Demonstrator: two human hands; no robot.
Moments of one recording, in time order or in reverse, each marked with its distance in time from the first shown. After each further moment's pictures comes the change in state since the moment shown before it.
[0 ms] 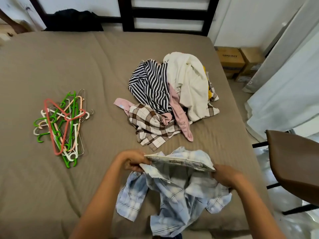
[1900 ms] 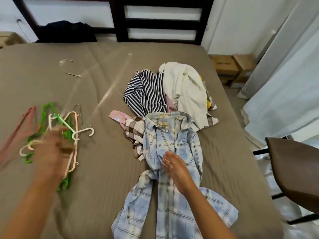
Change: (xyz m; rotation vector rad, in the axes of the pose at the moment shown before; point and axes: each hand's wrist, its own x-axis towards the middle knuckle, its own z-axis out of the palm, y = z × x) left_hand -0.096 -0.001 -0.121 -0.929 0.800 0.870; right_hand 0.061 -0.136 0.023 1.732 0.030 -0.283
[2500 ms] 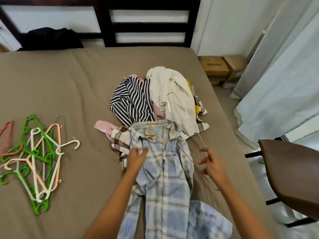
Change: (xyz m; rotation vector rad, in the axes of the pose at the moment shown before) left_hand 0.014 -0.209 0.162 0.899 -0.233 -0.235; right_hand 0.049 -0.077 -0.148 -0.666 0.337 -0.251
